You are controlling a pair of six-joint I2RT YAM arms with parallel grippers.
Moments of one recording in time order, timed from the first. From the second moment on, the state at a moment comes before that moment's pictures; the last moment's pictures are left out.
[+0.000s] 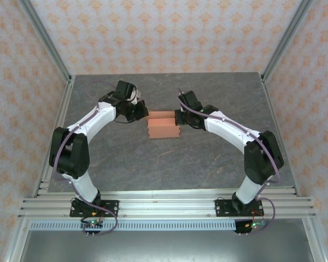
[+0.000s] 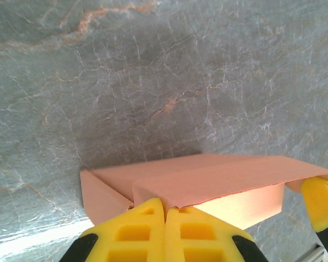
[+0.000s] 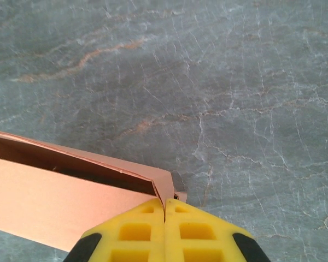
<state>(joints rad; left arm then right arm) -0.26 1.72 1.34 -0.60 0.39 -0.64 0.60 1.68 1.29 -0.50 0.10 0.37</state>
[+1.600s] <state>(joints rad) -0.30 1.73 1.29 -0.48 0.23 -0.66 0.59 1.73 1.33 -0.55 0.10 0.40</state>
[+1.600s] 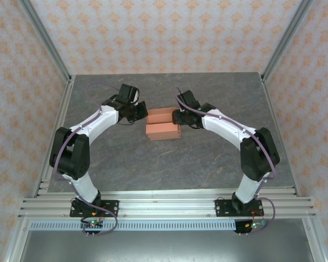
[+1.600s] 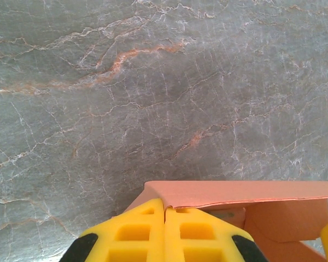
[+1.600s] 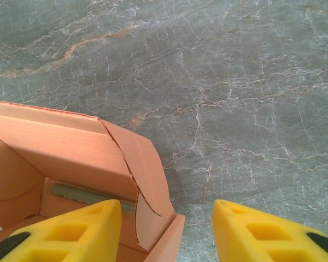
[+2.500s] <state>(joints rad) -0.30 1.74 1.35 -0.59 0.20 -0.57 0.58 1.69 1.37 -0.56 -0.03 0.37</state>
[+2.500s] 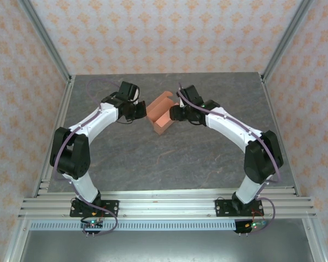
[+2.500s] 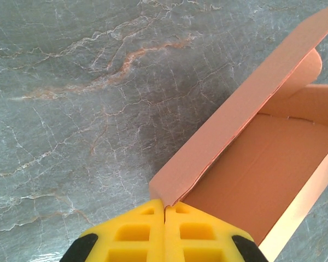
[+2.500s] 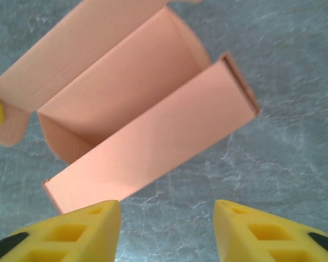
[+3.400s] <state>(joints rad) -0.30 1.76 1.37 -0.60 0.20 -0.57 0.59 1.90 1.53 -0.57 -0.12 0.31</state>
